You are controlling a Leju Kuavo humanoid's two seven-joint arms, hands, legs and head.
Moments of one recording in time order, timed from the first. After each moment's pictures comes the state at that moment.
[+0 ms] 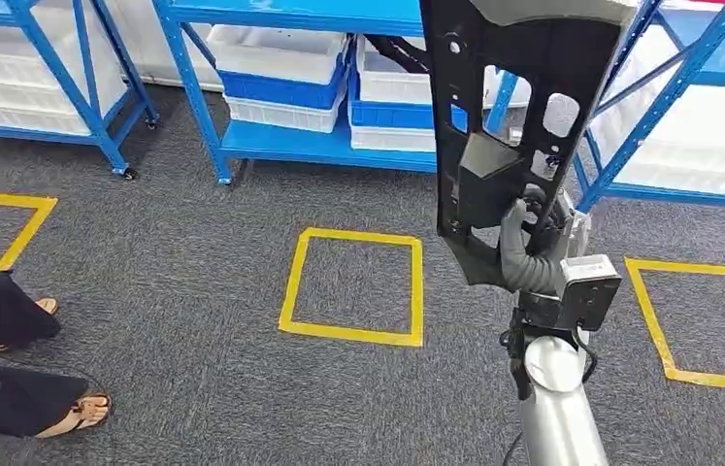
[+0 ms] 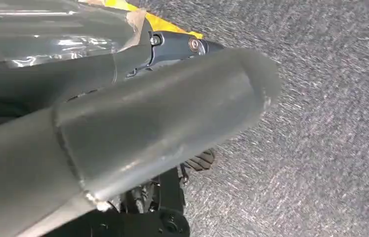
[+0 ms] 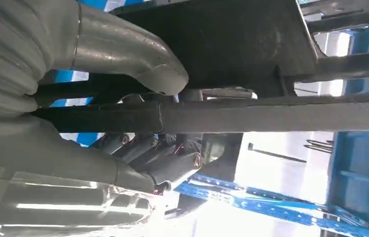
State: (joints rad) left arm -0.07 -0.13 0.76 -0.20 -0.26 0.11 -0.32; right arm -0.31 0.11 0.17 -1.55 0.22 -0.15 -0.42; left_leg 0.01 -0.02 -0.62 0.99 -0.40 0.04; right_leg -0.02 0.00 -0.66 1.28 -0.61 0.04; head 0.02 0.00
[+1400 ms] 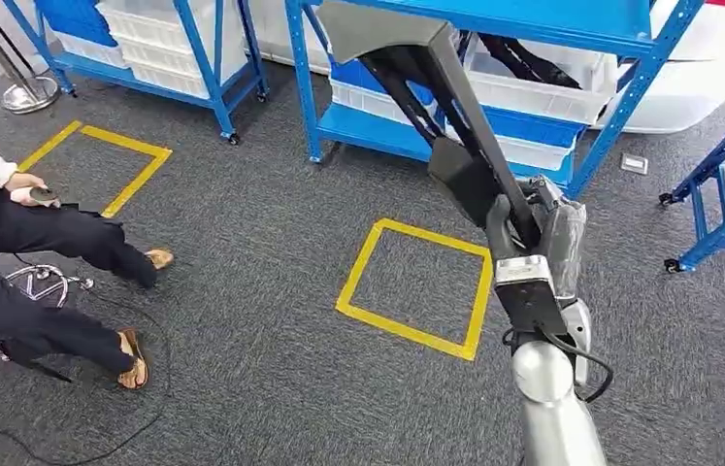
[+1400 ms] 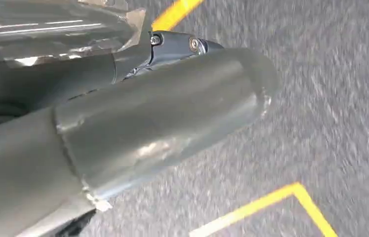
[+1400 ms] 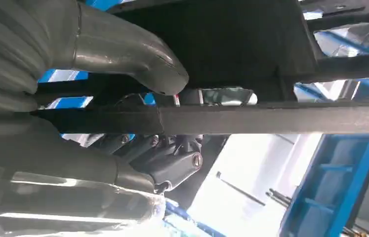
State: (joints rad) left arm -0.10 -0.16 0.86 -0.20 -0.18 -0.18 -0.51; right arm -0.28 0.13 0.17 -1.68 0.70 -0.23 -0.29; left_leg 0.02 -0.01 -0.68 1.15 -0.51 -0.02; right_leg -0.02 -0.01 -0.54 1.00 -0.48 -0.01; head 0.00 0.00
